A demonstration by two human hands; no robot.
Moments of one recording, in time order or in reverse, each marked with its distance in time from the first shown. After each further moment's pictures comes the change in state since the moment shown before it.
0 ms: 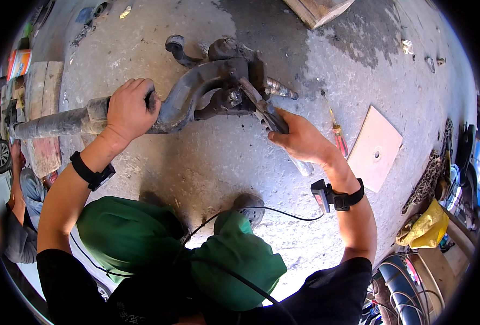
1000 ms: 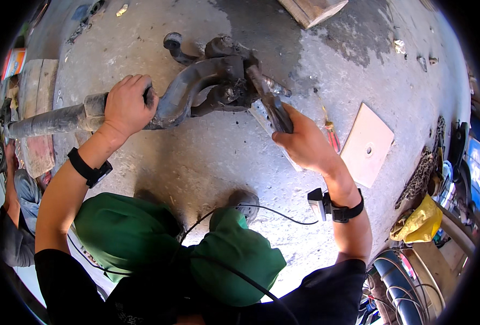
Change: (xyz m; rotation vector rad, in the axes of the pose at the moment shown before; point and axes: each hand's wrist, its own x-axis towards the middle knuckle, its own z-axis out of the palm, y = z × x) left_hand -0.002 0.000 -0.001 0.011 -0.024 -0.030; right_hand -0.033 -0.029 0.002 0.007 0.189 0.081
